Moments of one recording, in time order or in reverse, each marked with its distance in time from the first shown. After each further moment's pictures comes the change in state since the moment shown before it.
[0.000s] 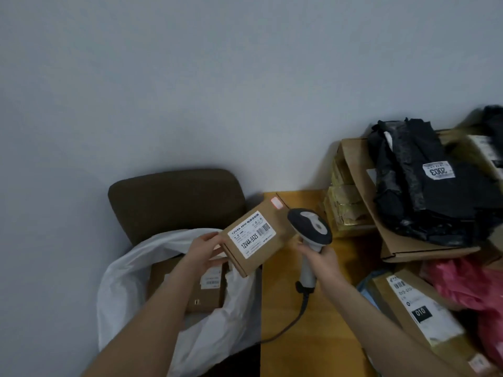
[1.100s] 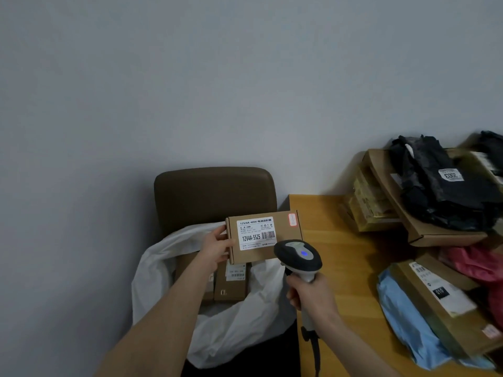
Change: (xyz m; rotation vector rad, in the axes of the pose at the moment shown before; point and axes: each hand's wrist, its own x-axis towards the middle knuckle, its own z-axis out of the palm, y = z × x) left_hand -0.042 -0.022 -0.104 0.031 0.021 0.175; right_hand -0.172 0.027 0.098 -0.245 -0.039 -0.012
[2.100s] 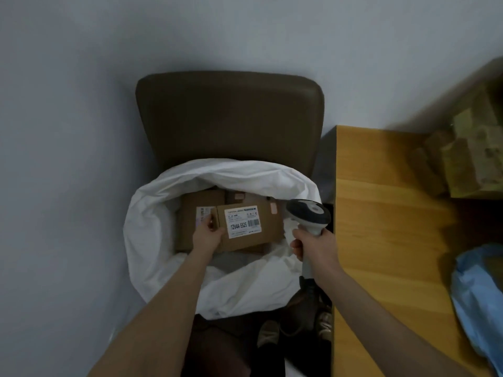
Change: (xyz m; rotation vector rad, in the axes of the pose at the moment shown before) left_hand 0.128 -0.166 -0.056 0.380 0.219 -0.091; right_hand 0.153 0.066 0.099 0.023 0.057 0.207
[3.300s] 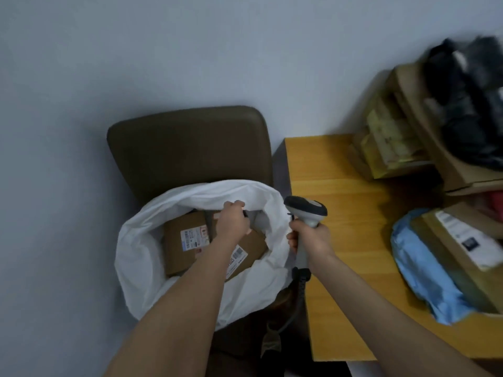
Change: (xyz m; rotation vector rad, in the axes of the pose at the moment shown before) left_hand -0.070 0.122 0.055 0.606 -0.141 0.423; right_hand -0.045 -0.025 -0.065 0.280 0.050 0.089
